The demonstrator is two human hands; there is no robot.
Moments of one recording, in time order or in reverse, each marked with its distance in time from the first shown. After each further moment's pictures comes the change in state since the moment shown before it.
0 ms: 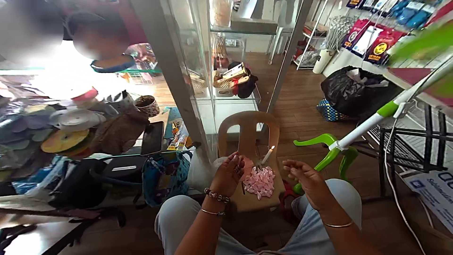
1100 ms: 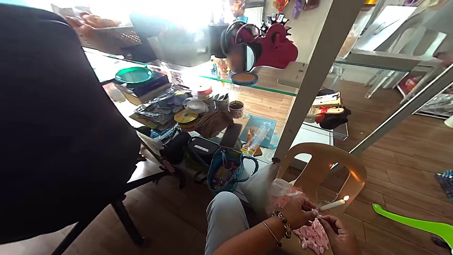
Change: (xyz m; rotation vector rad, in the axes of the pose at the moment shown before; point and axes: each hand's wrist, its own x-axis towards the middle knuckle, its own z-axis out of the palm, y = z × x) left_hand 0.024 -0.037 -0.011 0.700 -0.146 -0.064; right_hand 0.040 0.073 0.047 -0.503 -0.242 -0.162
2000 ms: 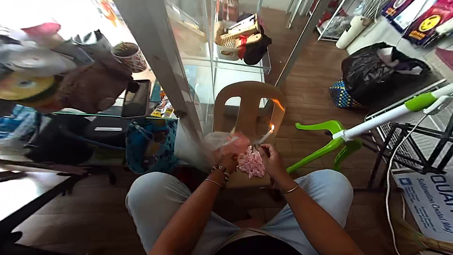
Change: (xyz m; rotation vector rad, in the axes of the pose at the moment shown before) left_hand 0.045 -0.065 -0.016 0.470 0.034 -0.364; right_hand 0.014 0.030 -0.001 -0.083 0.083 0.204
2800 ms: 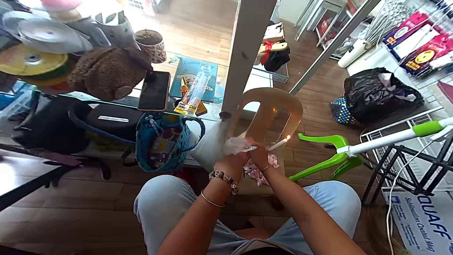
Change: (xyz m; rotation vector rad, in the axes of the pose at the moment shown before) left_hand -0.103 0.055 -0.063 0.758 0.005 -0.022; right_hand 0.090 -0.001 0.099 -0.530 -0.295 0.181
